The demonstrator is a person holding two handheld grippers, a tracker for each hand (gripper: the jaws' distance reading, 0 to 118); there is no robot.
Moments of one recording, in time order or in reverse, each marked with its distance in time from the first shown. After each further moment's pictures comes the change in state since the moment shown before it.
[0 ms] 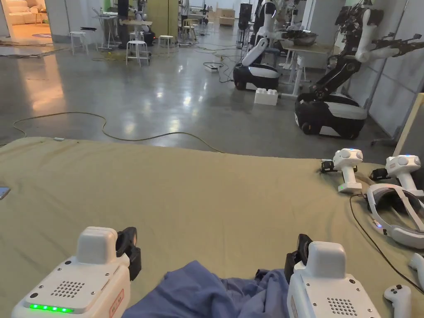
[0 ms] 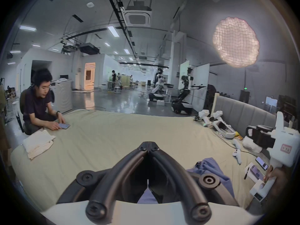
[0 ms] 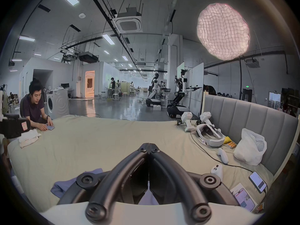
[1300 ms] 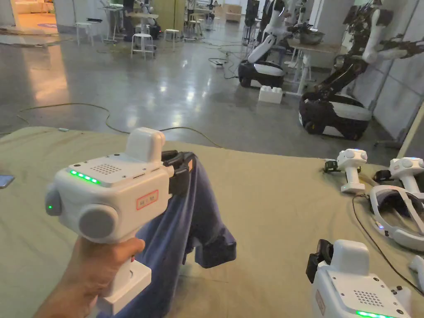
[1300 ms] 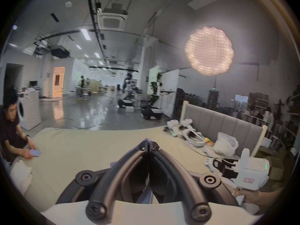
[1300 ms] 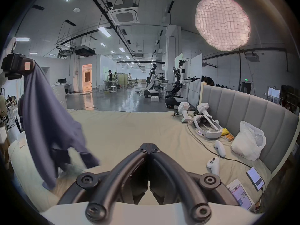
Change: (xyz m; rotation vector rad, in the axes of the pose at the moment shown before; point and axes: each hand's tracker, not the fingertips) left arm 0.061 0.124 -0.035 0.012 -0.417 -0.065; right arm 0.041 -0.005 -0.011 -0.109 -0.033 -0.020
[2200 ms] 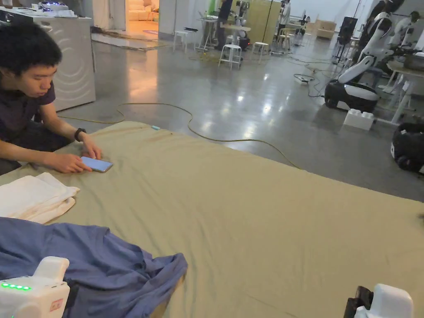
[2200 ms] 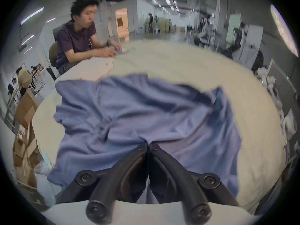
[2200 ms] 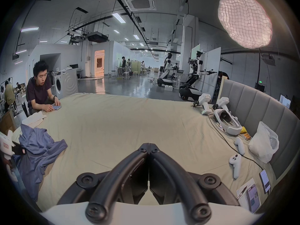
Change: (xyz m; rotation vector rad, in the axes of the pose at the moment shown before) left arm -0.283 -0.260 0.176 -0.482 0.737 0.288; right arm -0.088 -0.019 -0.047 -0.123 0.121 0.090
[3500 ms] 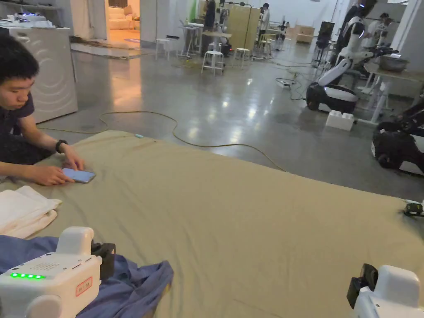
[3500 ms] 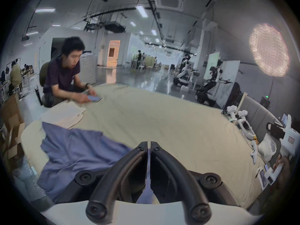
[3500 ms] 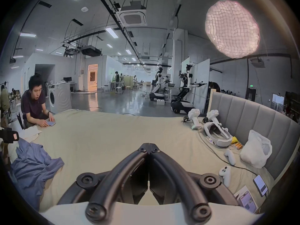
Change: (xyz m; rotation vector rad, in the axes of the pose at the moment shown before) left arm 0.097 0.054 0.093 0.217 -0.158 0.048; right arm 0.014 0.033 0.020 0.129 -0.052 -0.026
